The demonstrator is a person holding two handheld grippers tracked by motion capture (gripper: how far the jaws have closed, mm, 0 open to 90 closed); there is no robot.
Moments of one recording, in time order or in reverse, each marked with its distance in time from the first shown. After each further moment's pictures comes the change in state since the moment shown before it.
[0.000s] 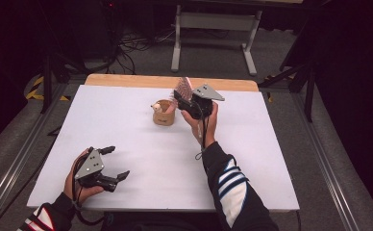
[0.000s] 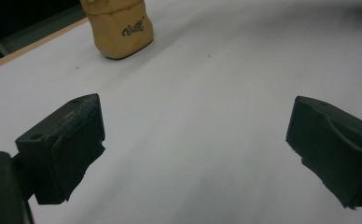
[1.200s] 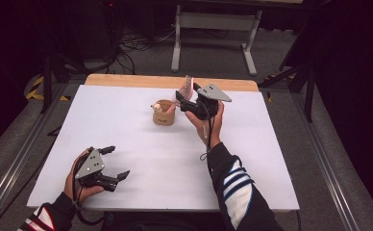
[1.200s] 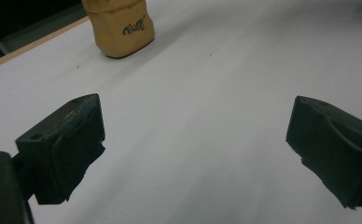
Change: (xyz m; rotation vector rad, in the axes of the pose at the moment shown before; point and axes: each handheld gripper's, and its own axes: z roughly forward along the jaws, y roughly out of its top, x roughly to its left) left arm 0.001 0.000 0.001 0.004 0.004 0.001; right arm -0.006 0.009 -0.017 -0.052 0.007 -0.018
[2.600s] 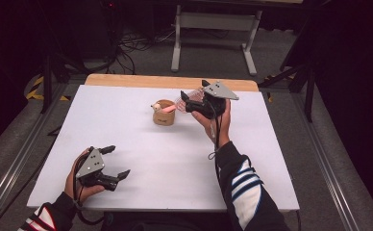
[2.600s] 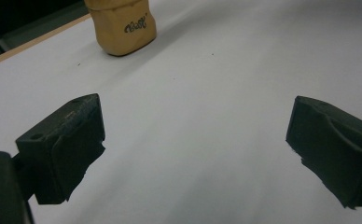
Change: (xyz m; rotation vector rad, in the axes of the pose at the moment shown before) left arm 0.001 0.000 0.002 0.005 0.003 -0.010; right arm -0.010 0.013 -0.016 0.014 -0.023 -0.061
